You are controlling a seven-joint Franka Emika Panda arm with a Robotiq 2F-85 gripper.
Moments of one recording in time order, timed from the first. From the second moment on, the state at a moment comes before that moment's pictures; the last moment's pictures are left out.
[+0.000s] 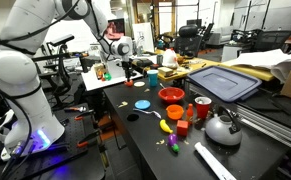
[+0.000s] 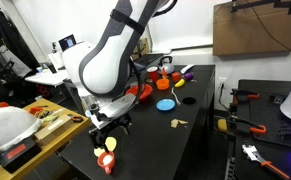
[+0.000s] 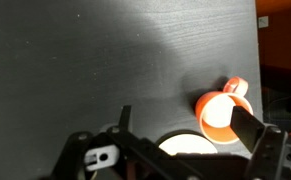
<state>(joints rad) 0.41 0.68 0.13 -1.74 0.01 2.38 0.72</state>
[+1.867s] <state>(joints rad) 0.43 0.80 0.07 -1.63 0.07 2.41 0.75</state>
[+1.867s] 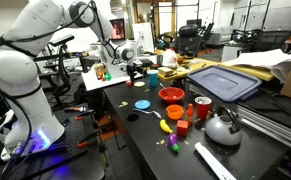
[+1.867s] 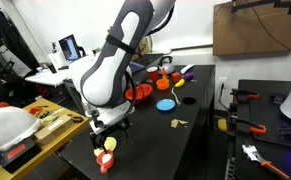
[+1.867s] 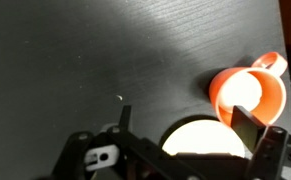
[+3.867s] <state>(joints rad) 0.45 0.65 -0.01 -1.85 -0.02 2.41 0.70</state>
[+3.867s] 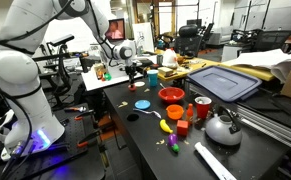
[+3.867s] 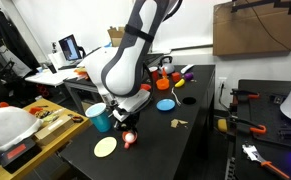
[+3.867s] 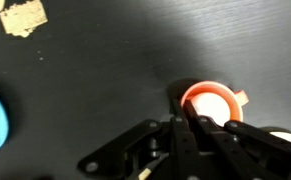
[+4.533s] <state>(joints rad) 0.45 0.57 -0.13 -1.97 -0.20 2.41 0.91</state>
